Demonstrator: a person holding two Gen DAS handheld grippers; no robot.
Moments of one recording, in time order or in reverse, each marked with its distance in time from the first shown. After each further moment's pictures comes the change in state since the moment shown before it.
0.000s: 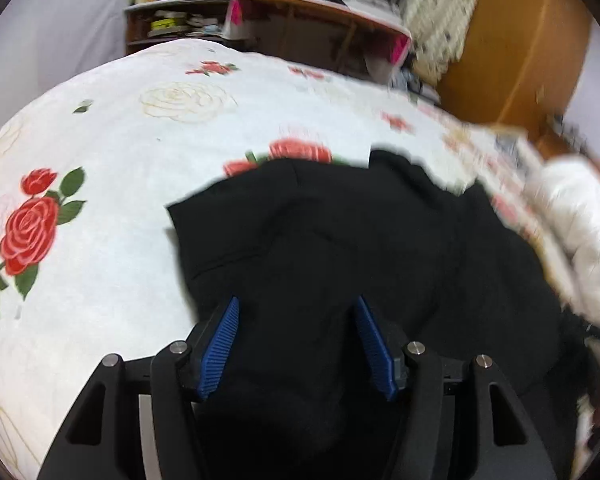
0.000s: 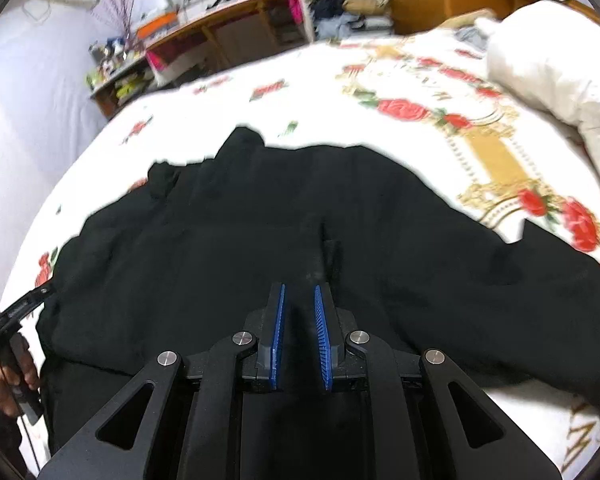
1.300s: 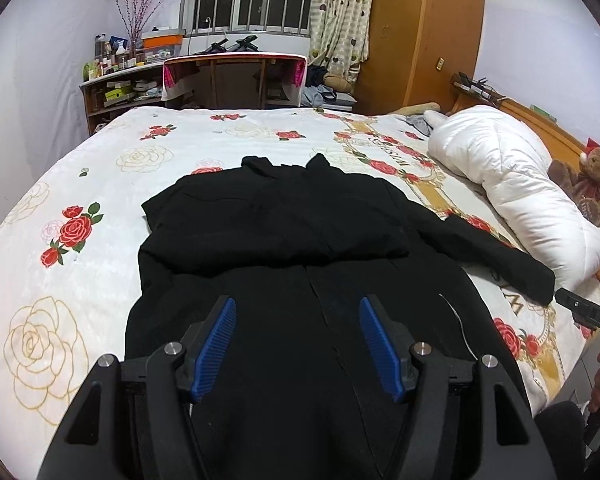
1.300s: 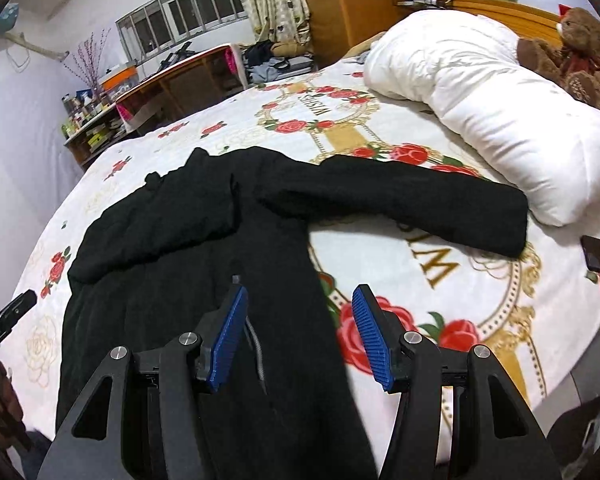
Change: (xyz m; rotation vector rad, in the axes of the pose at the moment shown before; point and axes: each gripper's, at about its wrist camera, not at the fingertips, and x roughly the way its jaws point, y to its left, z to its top) left arm -0.249 -0.125 -0.131 0.206 -0.117 -0.090; right arm -0.248 -0.053 -0.171 0.156 -0.178 -0.160
